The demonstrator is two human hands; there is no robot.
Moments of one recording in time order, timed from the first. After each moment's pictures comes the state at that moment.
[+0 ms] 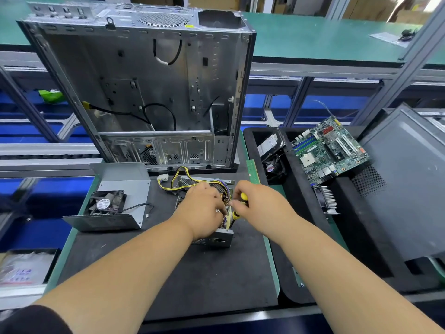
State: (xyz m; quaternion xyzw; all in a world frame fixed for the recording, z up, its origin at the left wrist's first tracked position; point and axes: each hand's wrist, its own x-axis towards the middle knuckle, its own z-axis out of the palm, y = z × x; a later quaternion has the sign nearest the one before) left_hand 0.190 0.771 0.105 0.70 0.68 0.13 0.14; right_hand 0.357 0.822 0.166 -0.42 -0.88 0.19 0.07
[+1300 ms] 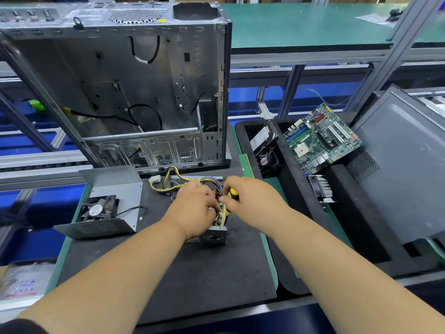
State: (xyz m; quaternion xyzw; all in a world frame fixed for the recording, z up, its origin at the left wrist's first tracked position) left_hand 0.188 0.773 0.104 0.71 0.68 0.12 0.14; right_hand 0.359 0.824 0.165 -0.40 -0.89 0.20 0.09
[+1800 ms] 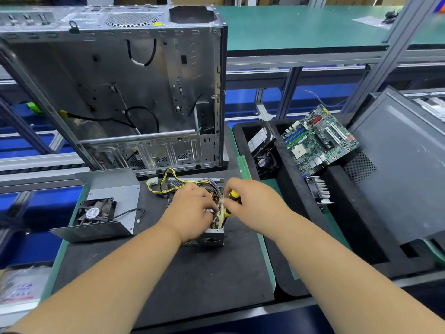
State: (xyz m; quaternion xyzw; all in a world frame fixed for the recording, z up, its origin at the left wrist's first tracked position) left_hand 0.188 0.771 0.103 0.70 0.69 0.14 0.15; right_hand 0.369 0.825 0.166 -0.40 -0.89 0.21 0.10
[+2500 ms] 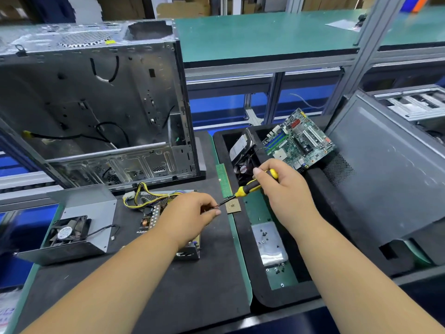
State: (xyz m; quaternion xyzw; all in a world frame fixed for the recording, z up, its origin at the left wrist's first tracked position) left_hand 0.246 0.800 0.134 0.65 0.71 0.19 0.19; right_hand 0.456 0.859 0.186 -0.47 -0.67 0.41 0.40
